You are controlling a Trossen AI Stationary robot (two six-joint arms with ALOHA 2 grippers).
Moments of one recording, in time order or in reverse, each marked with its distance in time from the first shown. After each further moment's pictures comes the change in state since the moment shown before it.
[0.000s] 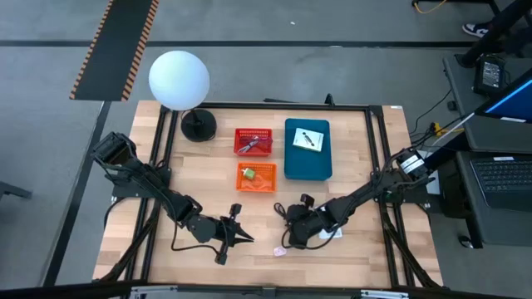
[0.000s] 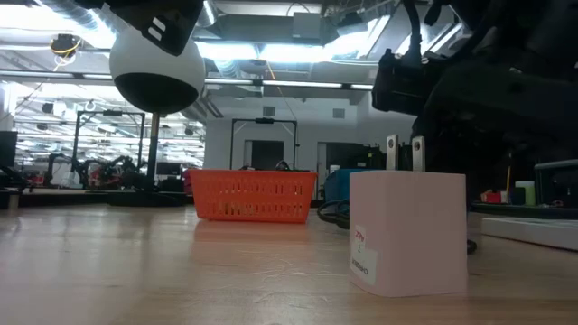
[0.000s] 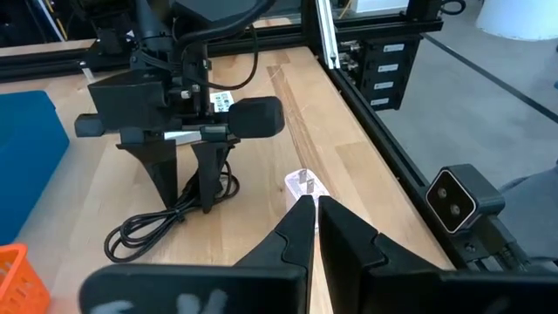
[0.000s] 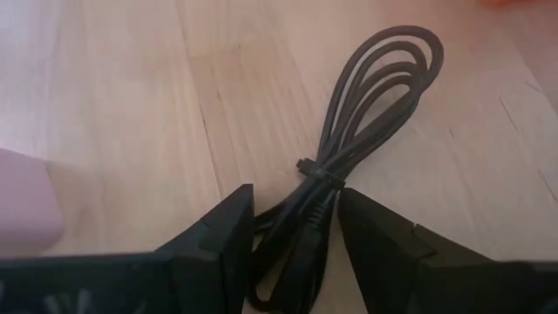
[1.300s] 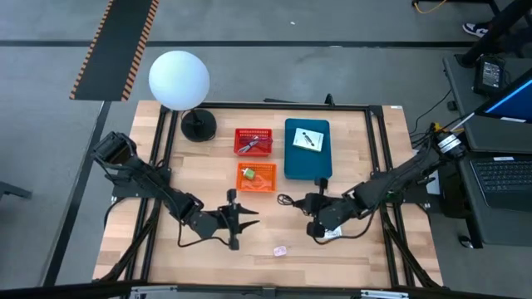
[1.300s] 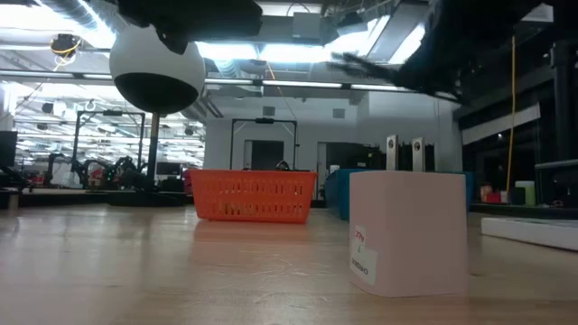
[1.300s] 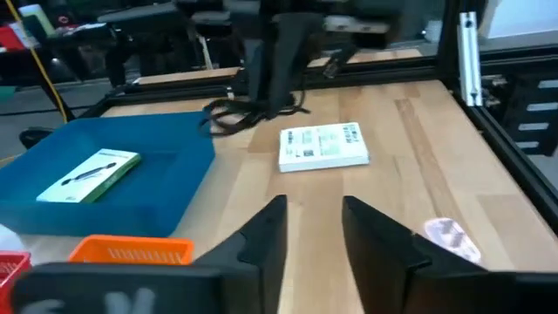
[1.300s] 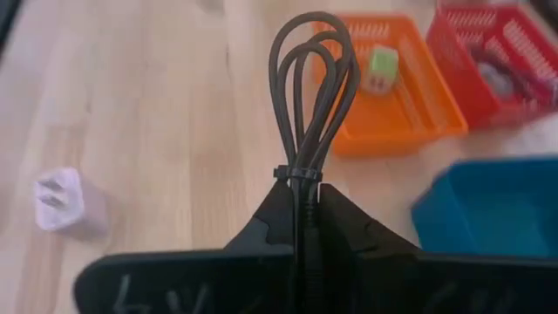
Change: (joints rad) left arm 0.037 0.000 0.000 0.041 -0.329 0.024; right arm 0.047 -0.445 -0.020 -0.173 0.201 -0.289
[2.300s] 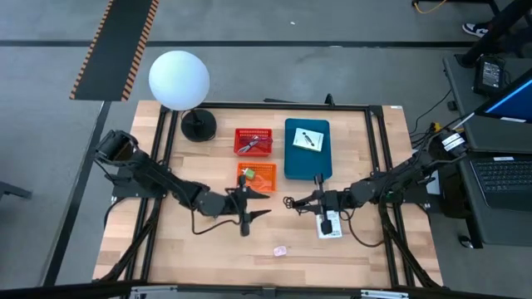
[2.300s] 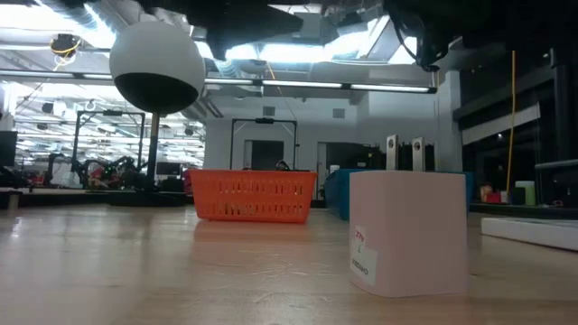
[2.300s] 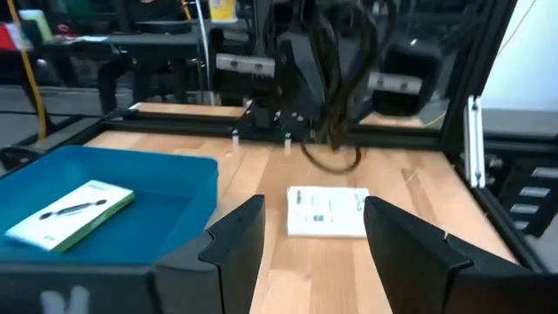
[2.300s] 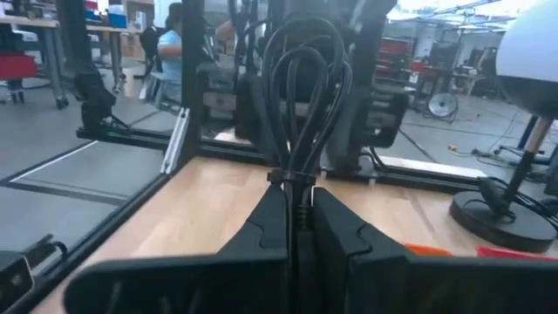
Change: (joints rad) left arm 0.167 0.000 0.000 0.193 0.177 0.012; right arm -0.071 -0.049 -0.505 1.314 -0.237 -0.525
